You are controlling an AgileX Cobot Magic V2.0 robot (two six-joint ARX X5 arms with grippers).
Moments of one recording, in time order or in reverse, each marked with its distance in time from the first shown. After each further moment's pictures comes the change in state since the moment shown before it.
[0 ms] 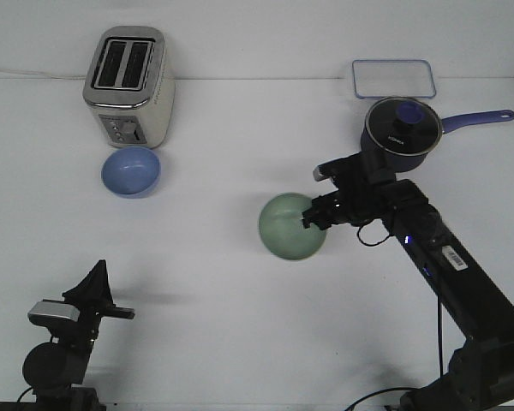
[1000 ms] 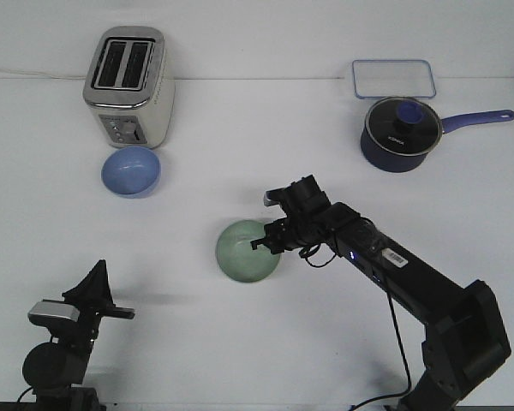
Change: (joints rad) left arm 0.000 0.000 0.000 0.000 0.000 0.000; right arm 0.250 0.119 -0.068 0.152 0.156 0.312
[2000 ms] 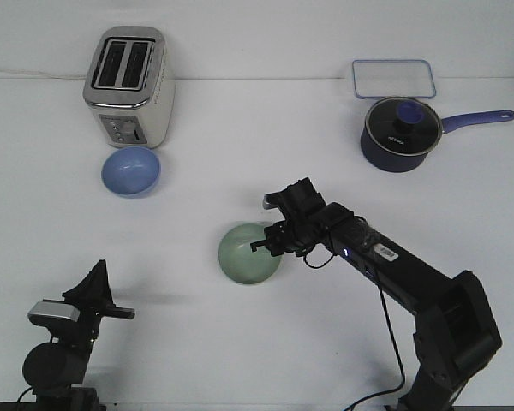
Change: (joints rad) left arm 0.000 0.000 0.000 0.000 0.000 0.000; right arm 0.000 0.044 0.000 -0.001 0.030 -0.002
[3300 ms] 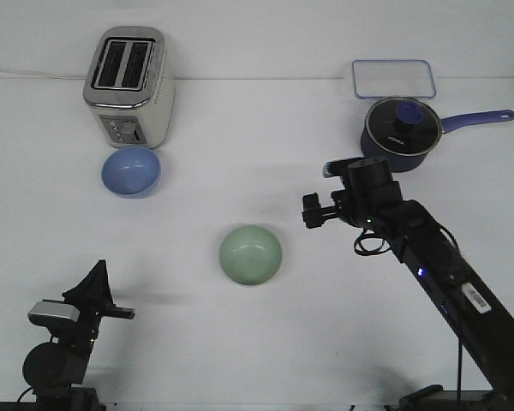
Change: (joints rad) left arm 0.000 0.000 0.000 0.000 0.000 0.000; right arm -0.212 -0.358 -0.003 -0.064 0.197 -0.129
